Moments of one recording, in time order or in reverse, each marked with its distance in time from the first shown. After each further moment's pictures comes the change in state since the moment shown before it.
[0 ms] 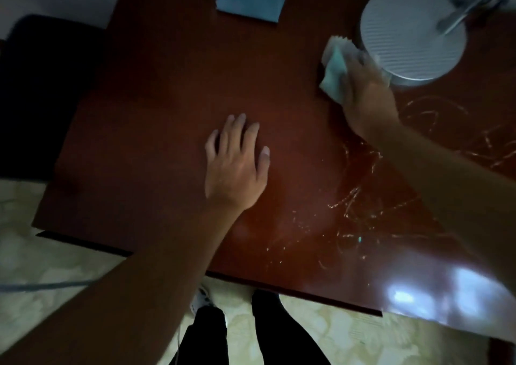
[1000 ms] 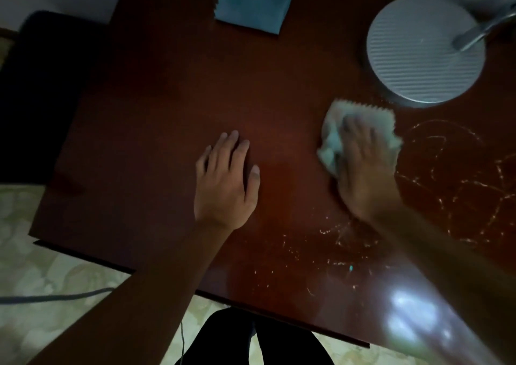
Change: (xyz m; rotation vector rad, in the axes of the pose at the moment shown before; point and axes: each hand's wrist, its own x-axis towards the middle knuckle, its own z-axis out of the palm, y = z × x) left_hand 0.004 0.002 0.004 -0.003 0.014 -0.062; right_hand -0.076 0.006 0.007 -0.077 -0.127 -0.163
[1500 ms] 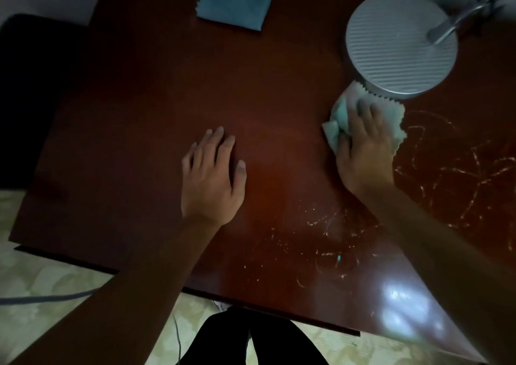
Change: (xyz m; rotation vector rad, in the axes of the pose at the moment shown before) left_hand -0.001 0.001 0.000 -0.022 0.002 -0.002; right_hand 0.013 0.016 -0.002 0.036 0.167 0.250
